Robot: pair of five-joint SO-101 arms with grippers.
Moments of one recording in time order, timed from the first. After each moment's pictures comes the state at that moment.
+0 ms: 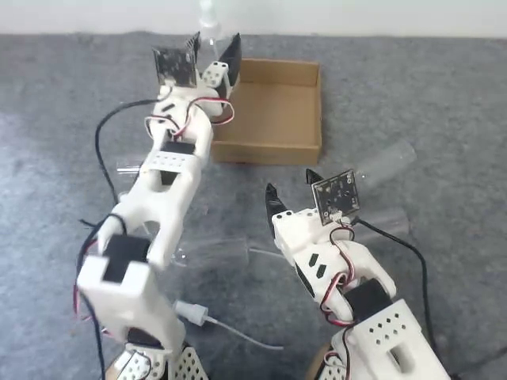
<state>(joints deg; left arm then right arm) 2.1 16.6 23.0 -27.6 8.6 -31.9 -72.6 78.9 24.4 -7.2</state>
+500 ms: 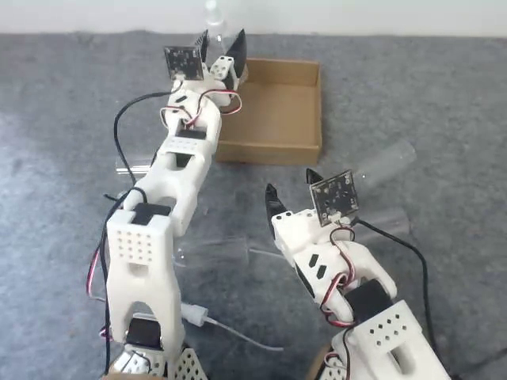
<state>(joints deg) 2.0 40.7 -2.0 -24.0 13.8 -31.9 -72.6 78.9 24.4 -5.8</state>
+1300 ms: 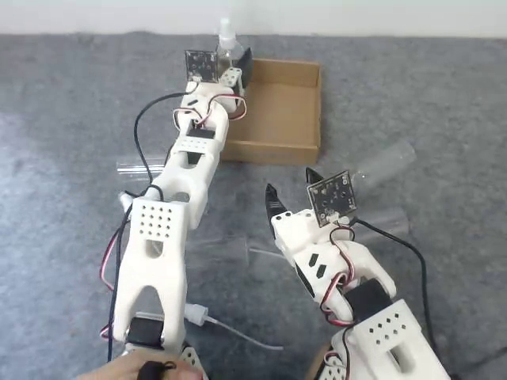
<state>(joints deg) 2.1 63.9 -27.0 -16.8 8.6 -31.9 -72.6 78.9 24.4 -4.4</state>
